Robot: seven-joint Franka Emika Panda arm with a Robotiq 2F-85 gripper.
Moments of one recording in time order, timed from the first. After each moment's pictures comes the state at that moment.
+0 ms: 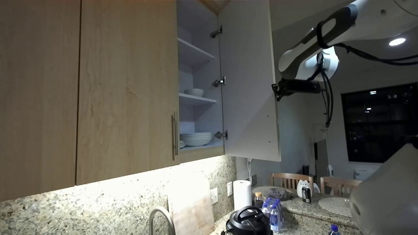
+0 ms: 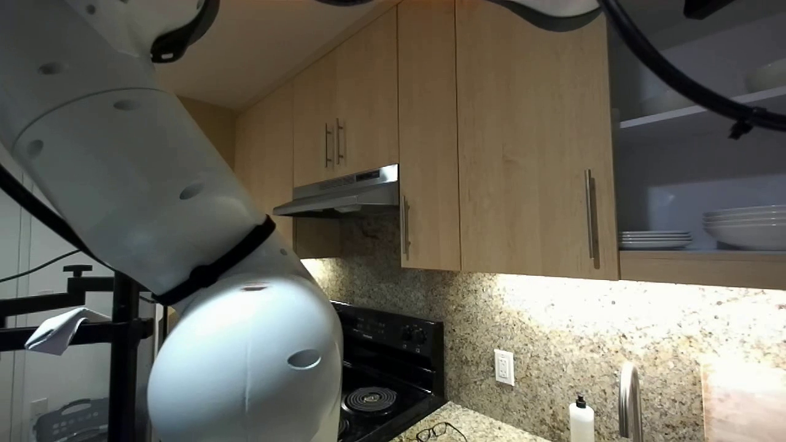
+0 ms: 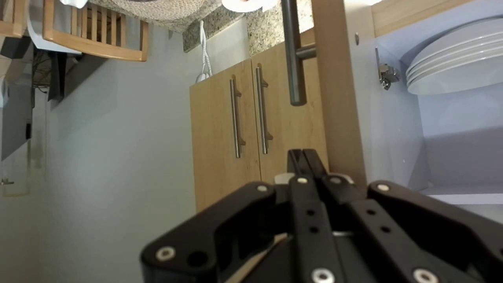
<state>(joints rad) -0.36 -0.62 -0.36 -2.31 -0.09 2.80 -0.02</state>
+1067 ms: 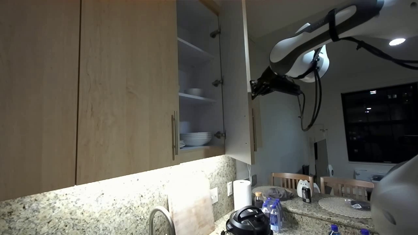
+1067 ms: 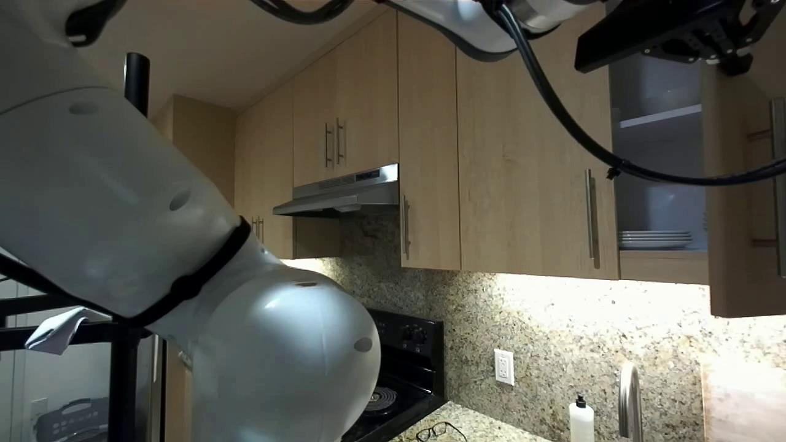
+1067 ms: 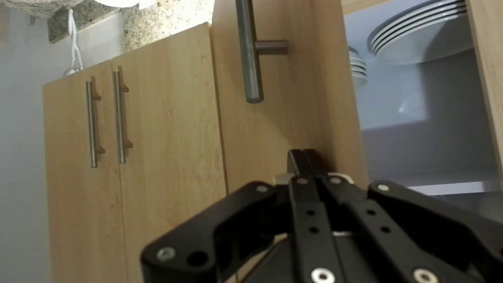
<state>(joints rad) -0.07 -0.78 -0.38 -2.43 -0.07 2.80 -0.07</state>
